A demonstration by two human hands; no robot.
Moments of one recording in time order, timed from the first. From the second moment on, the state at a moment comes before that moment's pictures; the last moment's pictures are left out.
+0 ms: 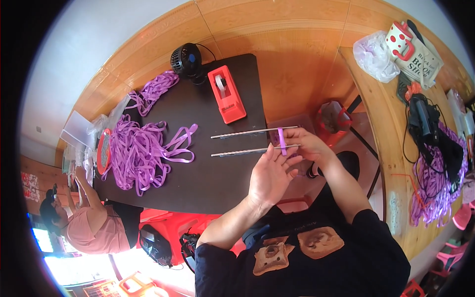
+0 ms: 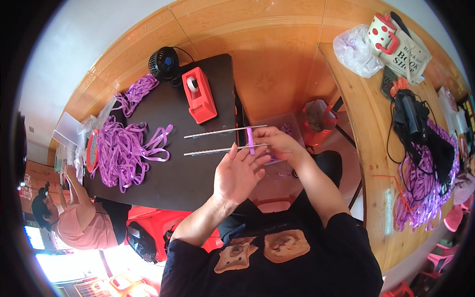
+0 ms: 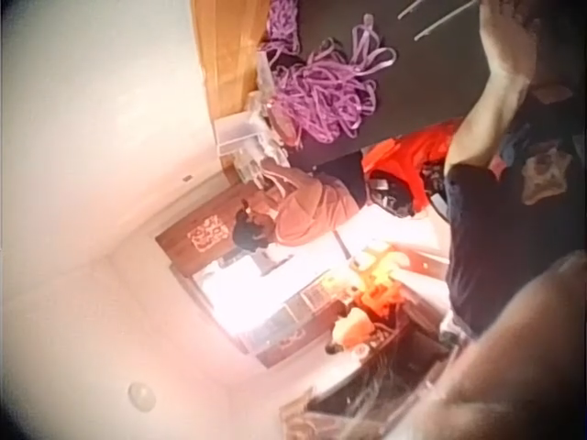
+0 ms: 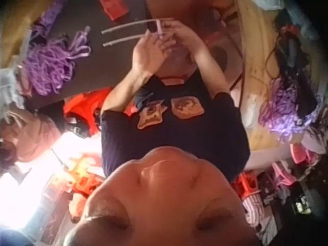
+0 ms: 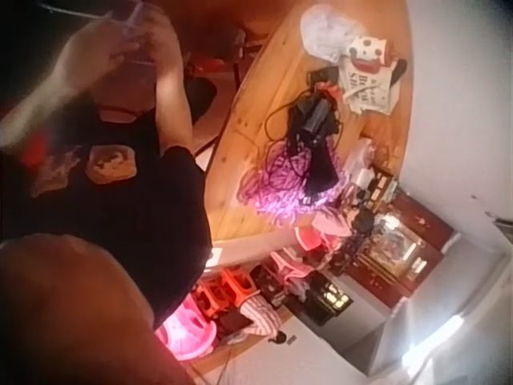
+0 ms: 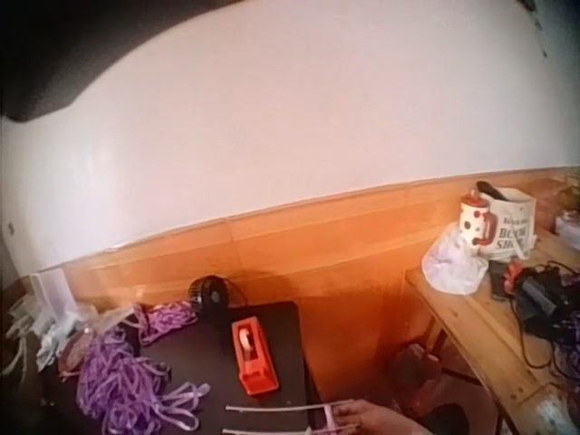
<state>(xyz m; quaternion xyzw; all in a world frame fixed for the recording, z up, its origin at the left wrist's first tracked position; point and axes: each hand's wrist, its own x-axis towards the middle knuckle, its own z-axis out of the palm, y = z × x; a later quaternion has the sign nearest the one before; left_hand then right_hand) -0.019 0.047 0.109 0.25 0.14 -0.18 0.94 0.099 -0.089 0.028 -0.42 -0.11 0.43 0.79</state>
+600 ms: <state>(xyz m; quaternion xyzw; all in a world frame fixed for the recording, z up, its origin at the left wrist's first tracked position) -0.019 0.048 0.105 0.24 0.14 -0.18 0.94 0.086 -0.063 0.024 -0.34 -0.04 0.41 0.85</state>
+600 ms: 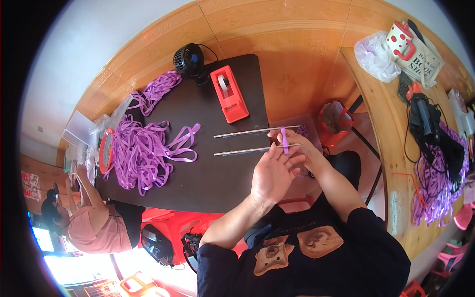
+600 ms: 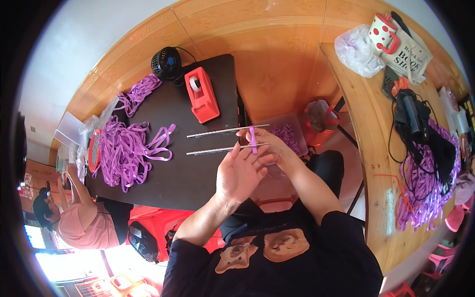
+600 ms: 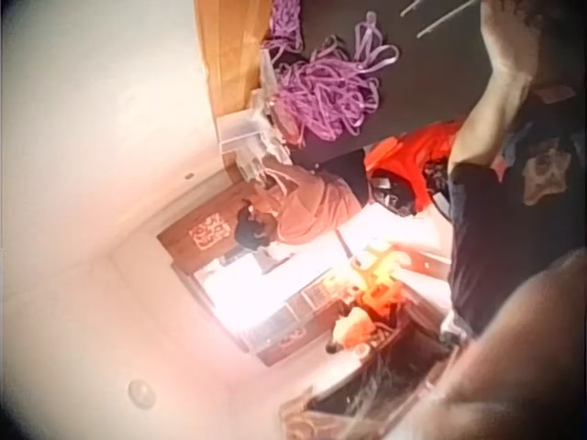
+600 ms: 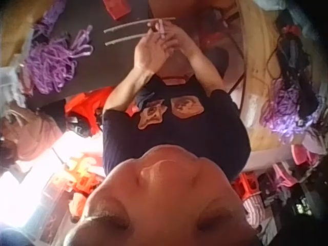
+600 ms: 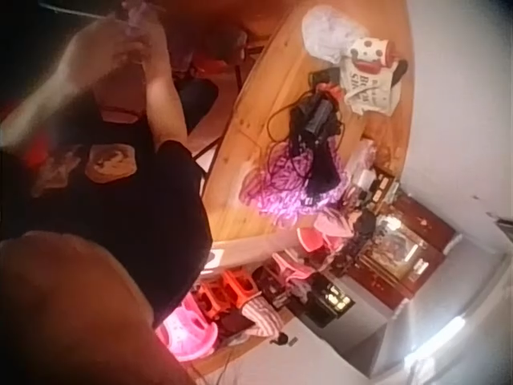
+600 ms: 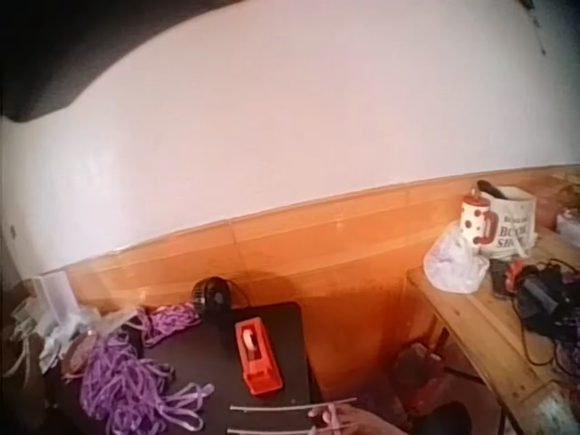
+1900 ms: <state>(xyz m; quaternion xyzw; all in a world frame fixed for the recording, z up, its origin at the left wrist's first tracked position) -0.019 0.047 0.109 0.23 0.14 -0.17 0.95 0.083 -0.070 0.119 -0.86 -0.24 0.08 0.44</state>
